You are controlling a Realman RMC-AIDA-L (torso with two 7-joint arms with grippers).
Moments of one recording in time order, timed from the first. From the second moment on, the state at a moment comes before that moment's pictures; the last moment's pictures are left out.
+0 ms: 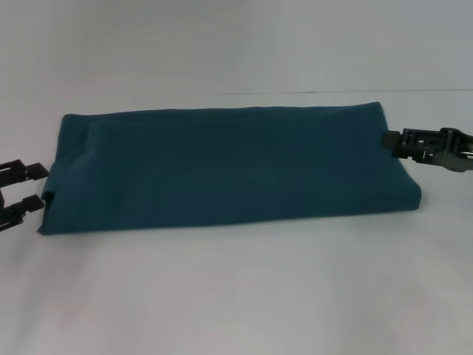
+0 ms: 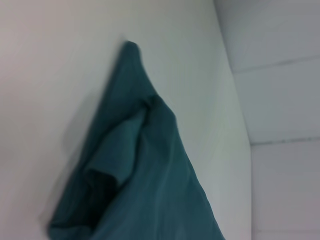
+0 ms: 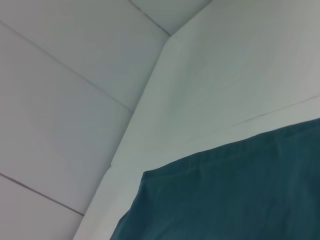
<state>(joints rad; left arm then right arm) -0.41 -2.03 0.28 0.81 2.18 1.55 -2.68 0.59 1.92 -0.63 -0.56 -1.95 -1.45 2.17</state>
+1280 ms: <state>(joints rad) -0.45 -2.03 0.29 0.76 2.31 1.41 -2.62 0.75 1.83 -0.70 -0.55 -2.15 -1.37 2.51</state>
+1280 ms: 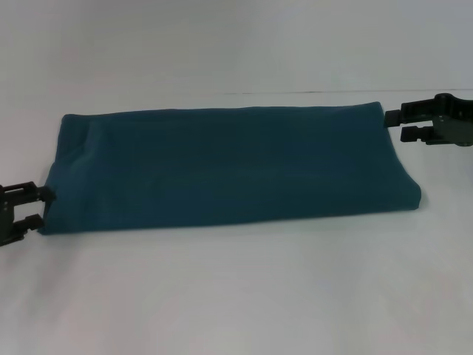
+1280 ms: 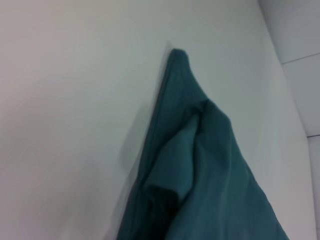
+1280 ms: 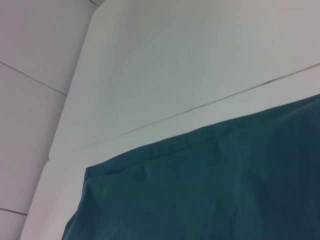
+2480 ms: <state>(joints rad) -0.43 -2.04 0.28 0.66 2.30 1.23 -2.69 0.75 1.83 -0.70 -0.55 -2.15 -1.37 2.52</state>
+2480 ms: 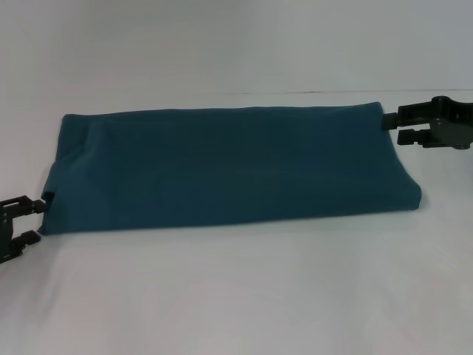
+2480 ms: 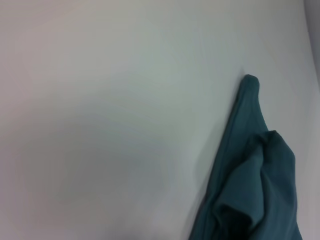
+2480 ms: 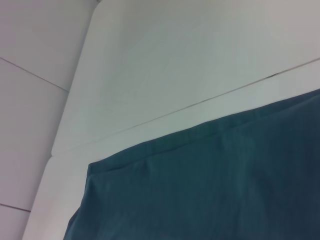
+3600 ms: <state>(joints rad) -0.44 -2.05 0.23 0.62 2.30 1.17 -2.70 0.75 1.83 -0.69 -0.55 -2.15 -1.37 2.53</state>
